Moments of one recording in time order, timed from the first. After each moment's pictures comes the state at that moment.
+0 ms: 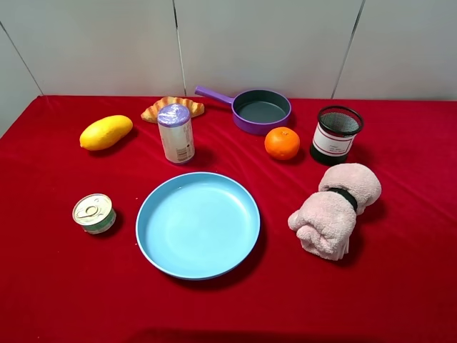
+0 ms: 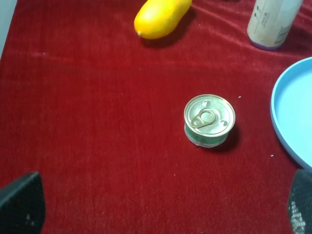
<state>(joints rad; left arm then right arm) -0.11 0.00 -0.49 0.08 1.05 -0.01 0.02 -0.01 -0.50 -0.14 1.03 0.13</state>
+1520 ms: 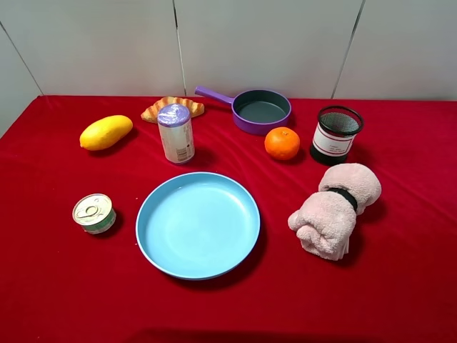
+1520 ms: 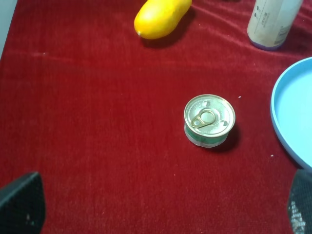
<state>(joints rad) -0.11 0.00 -0.49 0.08 1.05 -0.01 0.02 -0.01 -0.50 -0.14 1.03 0.13</state>
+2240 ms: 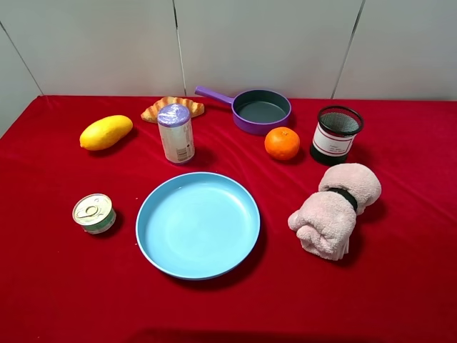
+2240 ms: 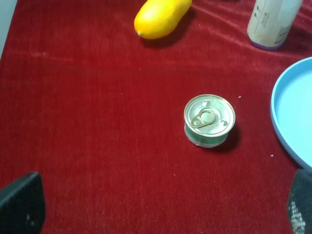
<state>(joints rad) -0.11 0.00 -0.49 0.08 1.05 -0.01 0.02 -0.01 -0.50 -0.14 1.03 0.13</state>
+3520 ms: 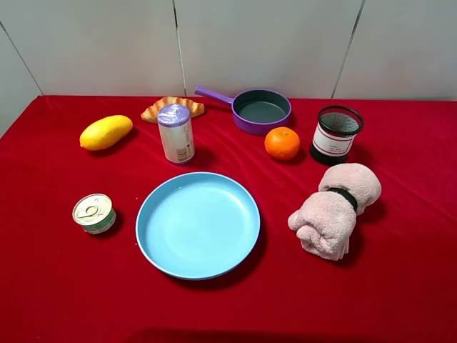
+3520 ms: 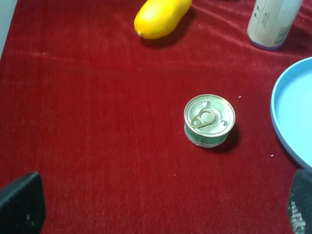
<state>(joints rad) -0.11 0.00 -0.49 0.08 1.05 -0.01 0.02 0.40 -0.66 0.01 0.90 -0.11</state>
